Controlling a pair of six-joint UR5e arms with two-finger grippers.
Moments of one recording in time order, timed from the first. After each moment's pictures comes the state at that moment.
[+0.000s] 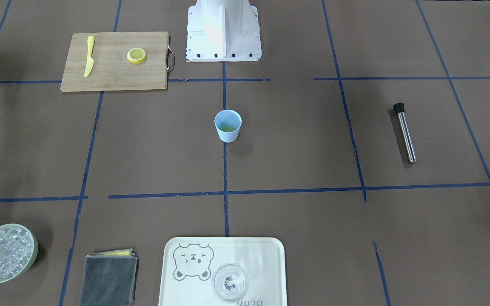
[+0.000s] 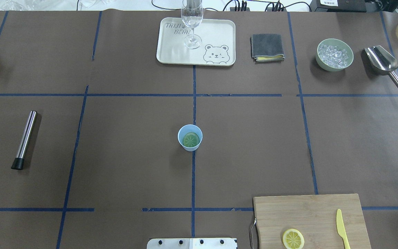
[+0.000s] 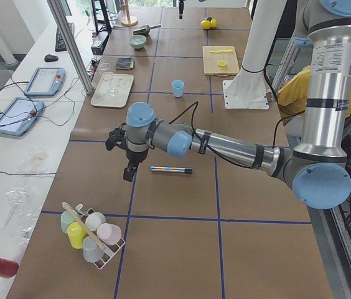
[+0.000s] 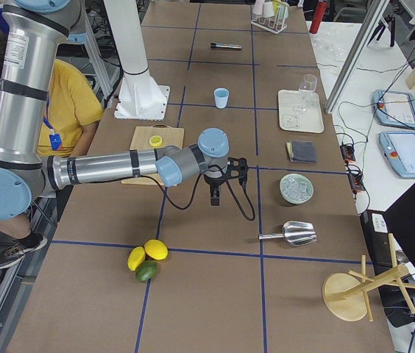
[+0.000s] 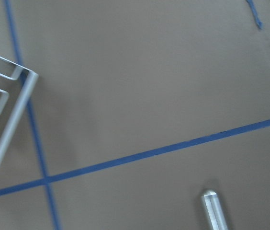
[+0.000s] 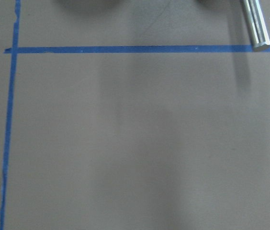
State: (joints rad) left arm -1.46 -1.58 -1.76 -1.77 -2.27 -0.05; right arm 1.29 -1.81 1.90 -1.27 2.39 0.42
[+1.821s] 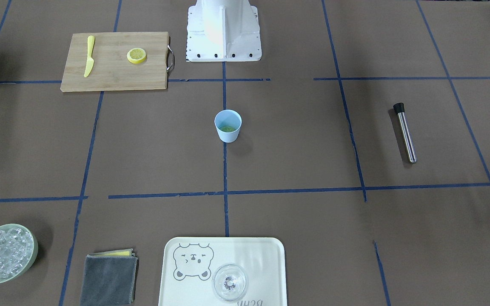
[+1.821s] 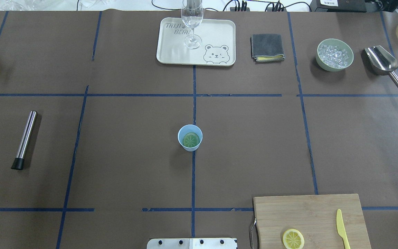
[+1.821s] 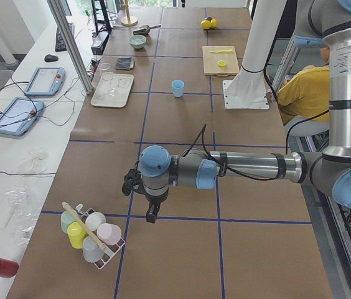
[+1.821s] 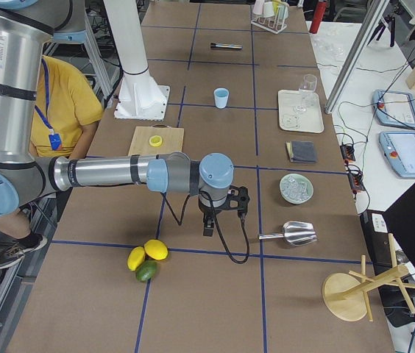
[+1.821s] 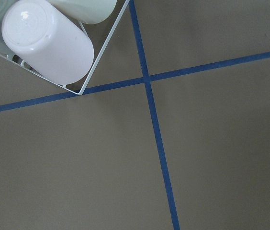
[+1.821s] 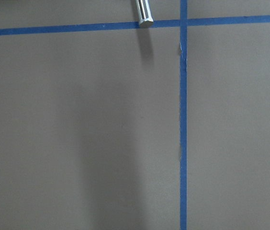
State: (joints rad) left arm -1.57 -1.46 -1.71 -1.64 -2.36 0.14; right arm 1.50 -1.78 1.88 -1.67 2.42 0.08
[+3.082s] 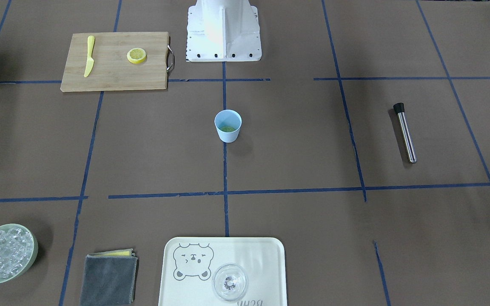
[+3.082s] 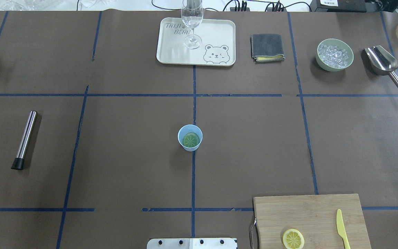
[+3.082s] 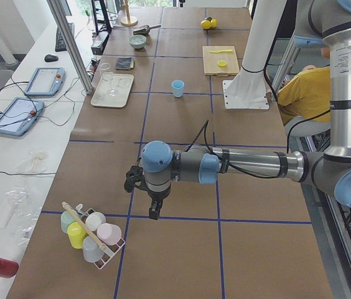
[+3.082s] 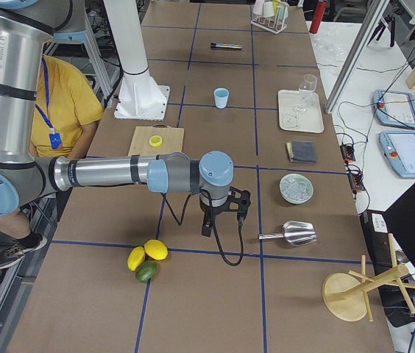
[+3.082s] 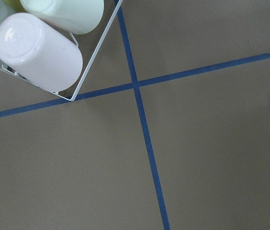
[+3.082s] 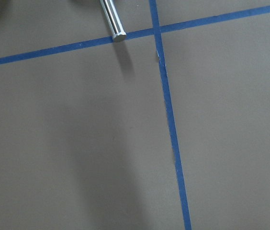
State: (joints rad) left arm -1.57 -1.44 -1.75 -1.58 -2.36 0.14; right arm 1.50 -1.78 1.87 -1.63 2.39 0.25
